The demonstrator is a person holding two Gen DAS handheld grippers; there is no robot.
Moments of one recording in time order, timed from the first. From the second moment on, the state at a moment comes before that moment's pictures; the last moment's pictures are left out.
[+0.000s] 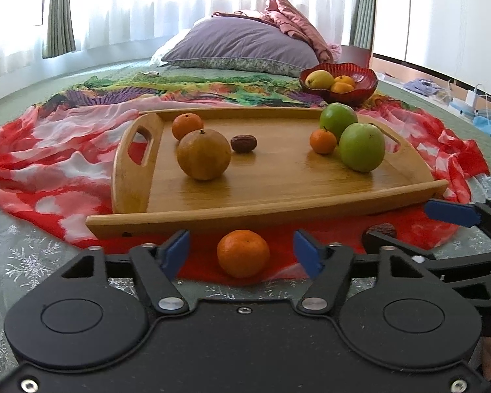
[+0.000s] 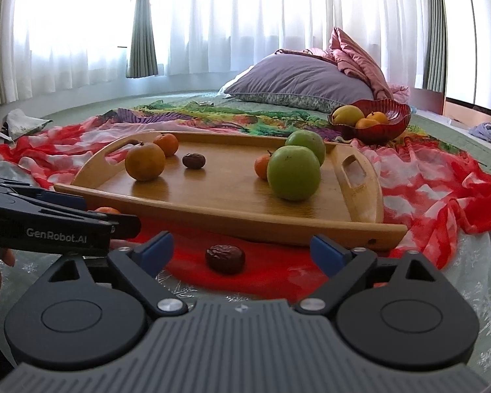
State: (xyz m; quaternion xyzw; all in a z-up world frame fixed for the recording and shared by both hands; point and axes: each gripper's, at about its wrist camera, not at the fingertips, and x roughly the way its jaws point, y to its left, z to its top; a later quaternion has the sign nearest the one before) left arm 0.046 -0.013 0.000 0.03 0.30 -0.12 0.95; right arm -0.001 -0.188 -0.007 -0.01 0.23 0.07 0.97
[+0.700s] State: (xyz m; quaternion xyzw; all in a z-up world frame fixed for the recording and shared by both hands) left arm 0.045 -0.019 -0.008 0.03 0.31 -0.12 0.94; right arm 0.003 -0.166 -0.014 -0.02 0.26 0.06 0.96
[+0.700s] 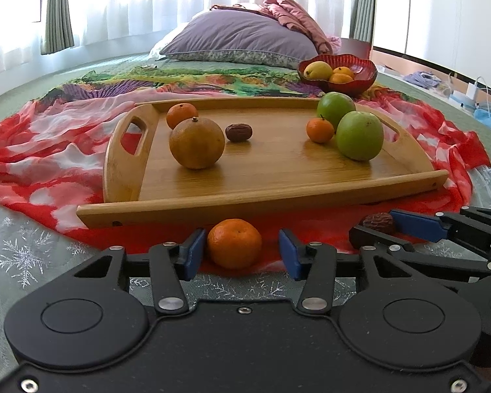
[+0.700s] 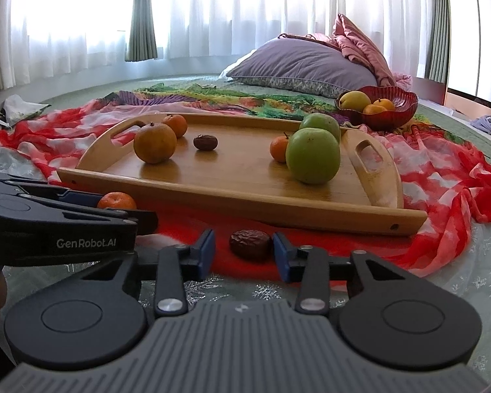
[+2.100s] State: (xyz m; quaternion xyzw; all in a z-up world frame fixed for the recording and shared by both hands) left arm 0.053 -0.011 0.035 0.02 0.25 -0.11 0.96; right arm 0.020 -0.167 0.017 -0.03 0.22 0.03 0.97
